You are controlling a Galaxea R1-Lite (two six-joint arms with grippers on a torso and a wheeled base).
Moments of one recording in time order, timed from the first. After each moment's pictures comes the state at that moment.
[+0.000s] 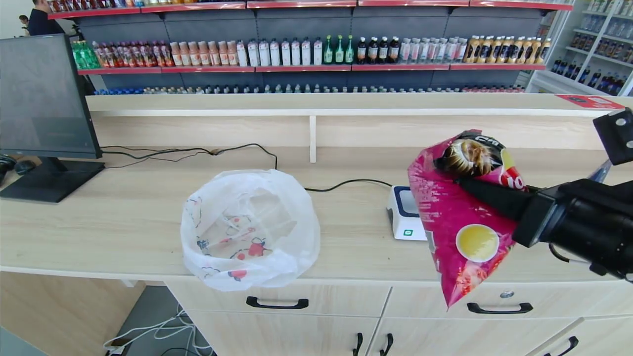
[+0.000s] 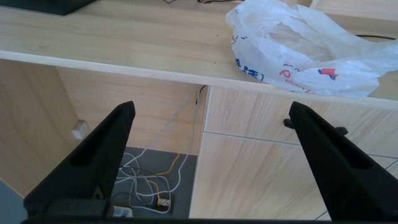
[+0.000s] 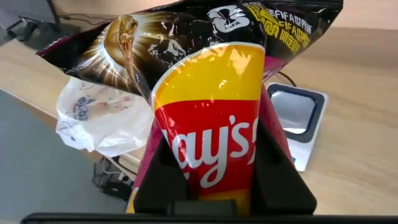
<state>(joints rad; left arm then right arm) 0.00 0.00 0.00 -0.02 0.05 -0.01 0.49 1.29 -0.59 -0.68 0.02 0.14</state>
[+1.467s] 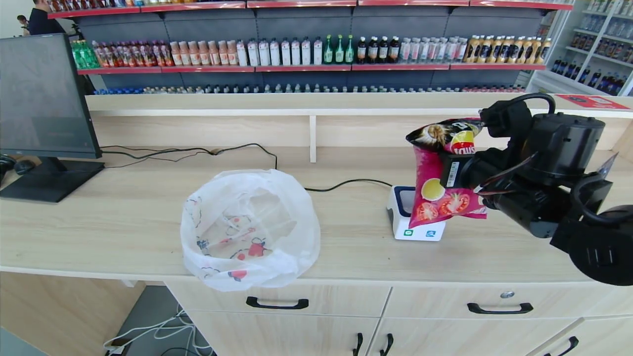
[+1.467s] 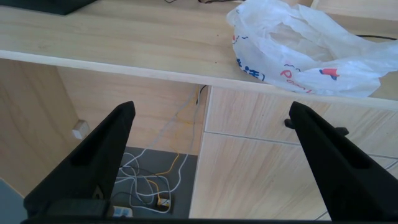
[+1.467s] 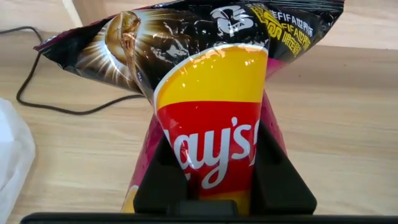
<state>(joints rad) 0.00 0.00 0.00 -0.02 0.05 -0.01 0.39 1.73 -0.89 -0.80 -0.35 -0.02</state>
